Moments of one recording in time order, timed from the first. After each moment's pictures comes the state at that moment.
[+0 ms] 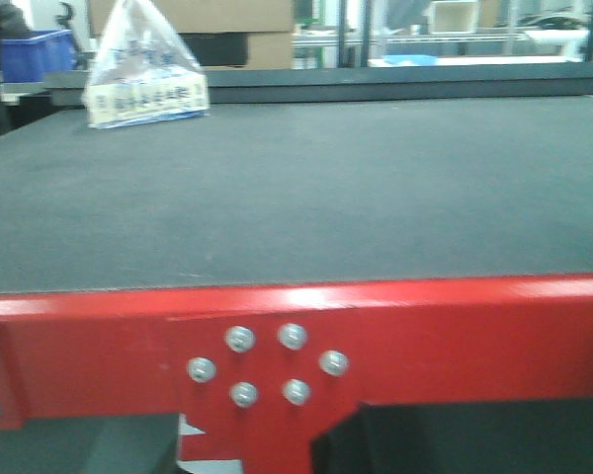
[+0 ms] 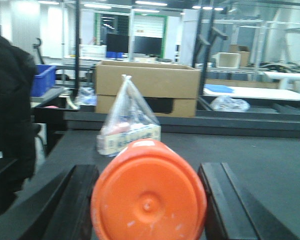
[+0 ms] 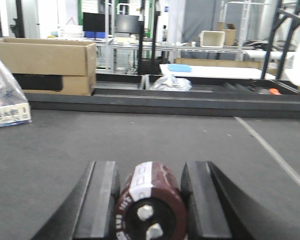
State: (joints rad) left arm 0.02 0.57 -0.63 -0.03 0.04 0.00; right arm 0.05 0.49 -0.68 -0.05 0.26 0.06
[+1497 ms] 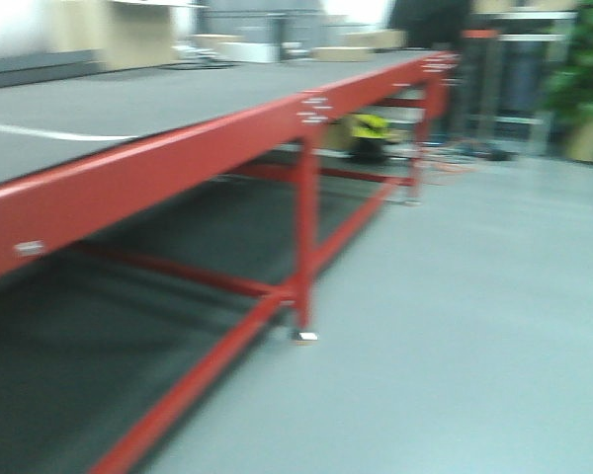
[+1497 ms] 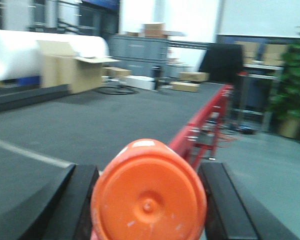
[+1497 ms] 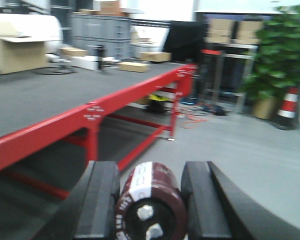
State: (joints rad) left arm 0.02 0.57 -0.63 -0.03 0.04 0.00; right arm 0.05 0.49 -0.68 -0.05 0.26 0.06
